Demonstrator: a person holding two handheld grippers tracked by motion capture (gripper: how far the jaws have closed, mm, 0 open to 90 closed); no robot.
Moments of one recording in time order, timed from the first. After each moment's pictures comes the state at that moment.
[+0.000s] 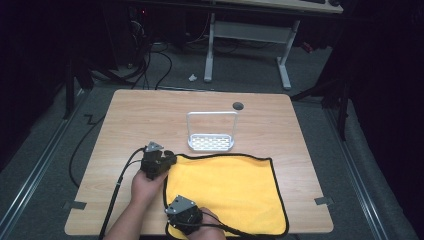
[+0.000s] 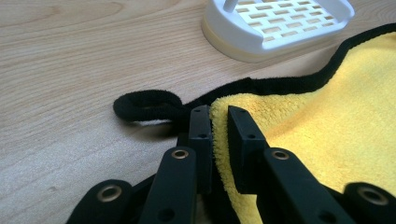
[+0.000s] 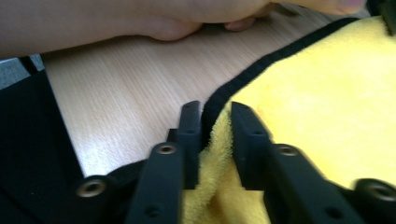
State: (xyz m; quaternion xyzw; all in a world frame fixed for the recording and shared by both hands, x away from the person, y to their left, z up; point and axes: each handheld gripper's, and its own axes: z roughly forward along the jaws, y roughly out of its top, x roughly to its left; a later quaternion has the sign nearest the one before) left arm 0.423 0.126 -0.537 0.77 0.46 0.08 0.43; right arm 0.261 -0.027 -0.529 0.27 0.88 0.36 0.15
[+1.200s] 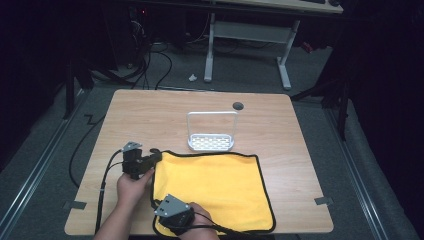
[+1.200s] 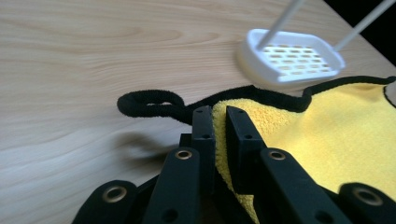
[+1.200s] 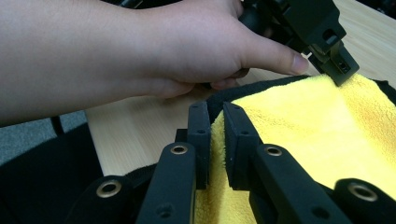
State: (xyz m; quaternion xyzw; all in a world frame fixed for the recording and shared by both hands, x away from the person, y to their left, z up) left arm 0.409 0.183 -0.521 0.71 0.52 0.08 0.47; right arm 0.251 -0.003 -0.487 0.23 0.85 0.43 0.19
